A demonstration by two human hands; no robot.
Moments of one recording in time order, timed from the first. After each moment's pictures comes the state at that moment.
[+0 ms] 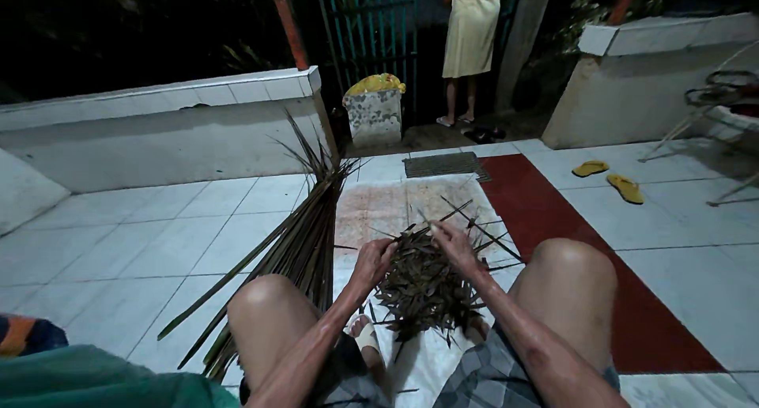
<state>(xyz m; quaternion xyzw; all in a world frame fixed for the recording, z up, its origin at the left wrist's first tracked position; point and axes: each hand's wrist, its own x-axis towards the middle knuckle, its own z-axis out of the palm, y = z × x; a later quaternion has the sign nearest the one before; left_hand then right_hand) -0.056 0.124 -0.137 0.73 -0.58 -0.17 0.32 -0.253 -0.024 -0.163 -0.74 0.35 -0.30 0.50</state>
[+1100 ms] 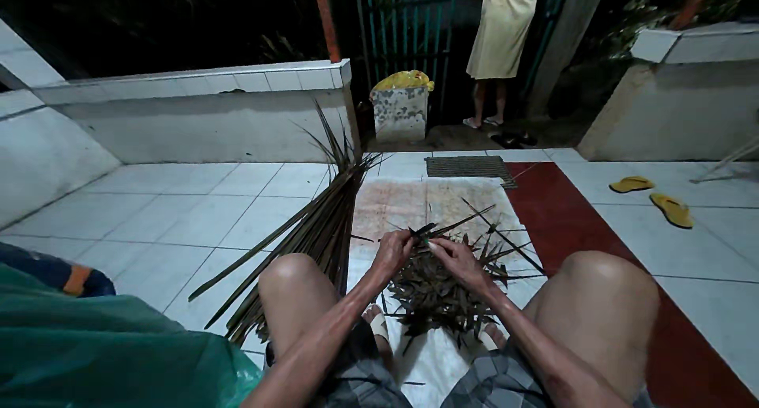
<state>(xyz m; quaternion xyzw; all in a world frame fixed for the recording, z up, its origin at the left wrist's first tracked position) -0.051 0.121 -0.141 0.74 -0.59 -0.12 0.30 -0.238 0.015 -0.161 -0.83 0.23 -0.22 0.46</state>
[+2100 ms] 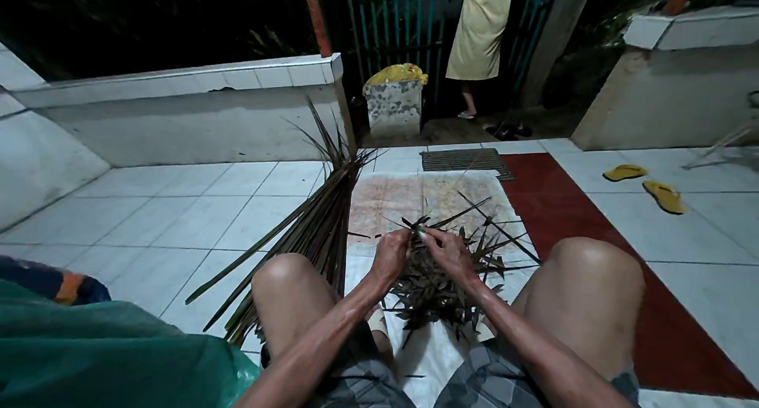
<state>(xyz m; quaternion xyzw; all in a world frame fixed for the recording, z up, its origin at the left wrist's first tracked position) -0.072 0.126 -0.149 0.75 -0.59 -0.03 0.28 -0.221 0.027 -0.155 -0.83 0.35 -0.22 0.38</state>
